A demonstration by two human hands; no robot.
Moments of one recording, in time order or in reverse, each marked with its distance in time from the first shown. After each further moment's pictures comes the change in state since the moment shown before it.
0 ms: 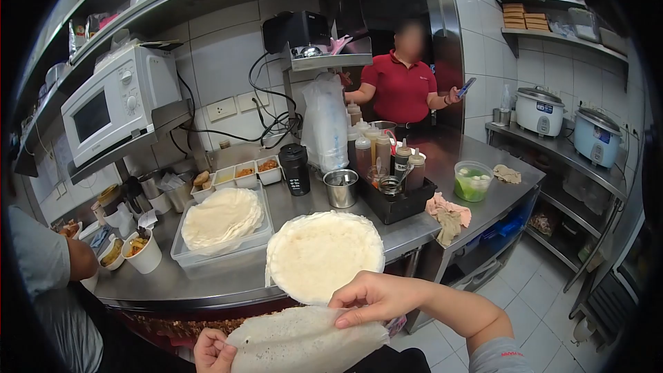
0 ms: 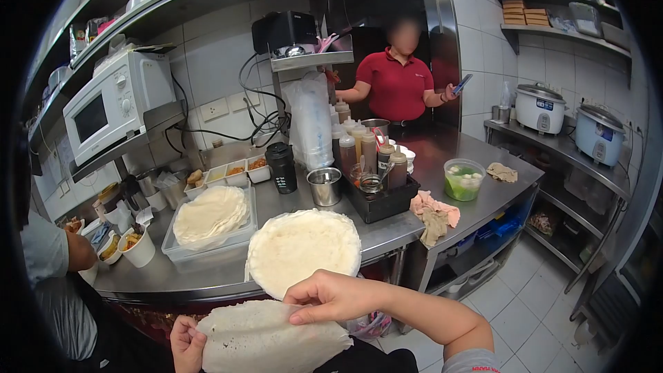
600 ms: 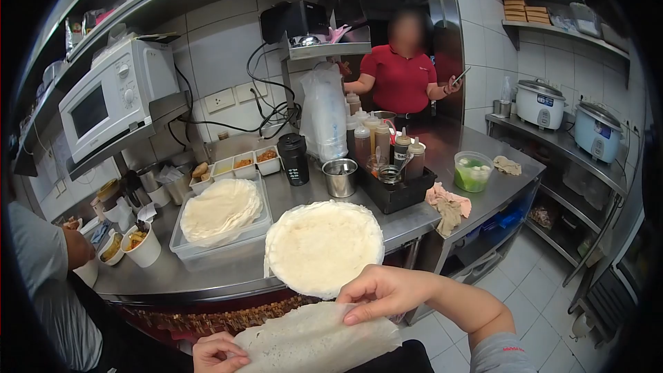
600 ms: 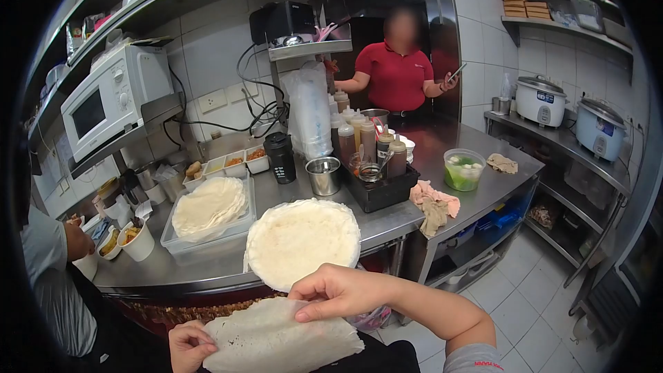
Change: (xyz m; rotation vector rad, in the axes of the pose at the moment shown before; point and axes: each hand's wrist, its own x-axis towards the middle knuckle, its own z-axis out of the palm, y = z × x) left_hand 0.000 0.024 0.001 0.248 -0.201 0.077; right_hand -0.013 -0.007 0.002 0.090 -0.013 0.016
